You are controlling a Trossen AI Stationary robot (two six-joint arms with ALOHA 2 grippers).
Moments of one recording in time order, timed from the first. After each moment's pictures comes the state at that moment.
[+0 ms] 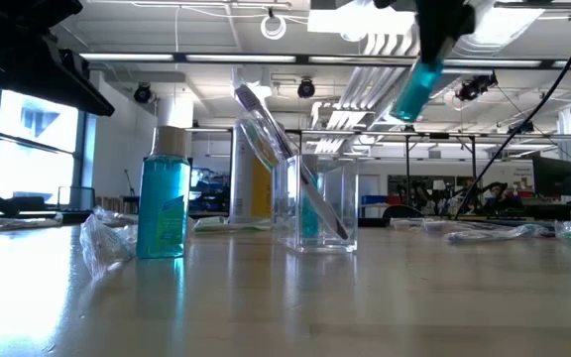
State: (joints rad) left arm -0.65 0.82 0.46 -0.36 -0.81 -0.40; right arm 0.18 1.64 1.58 -1.33 0.10 0.76
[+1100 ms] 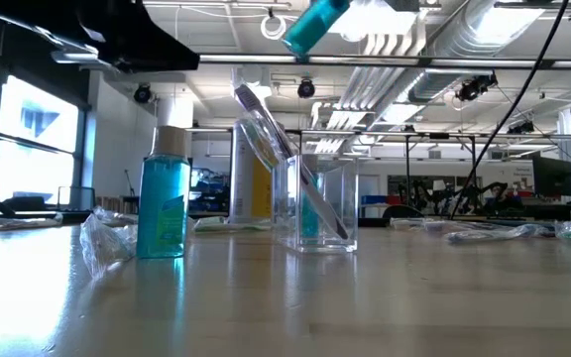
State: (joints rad) left arm -0.40 1.04 0.46 0.42 -0.75 0.00; right arm 0.31 1.85 1.94 -1.23 0.31 0.40
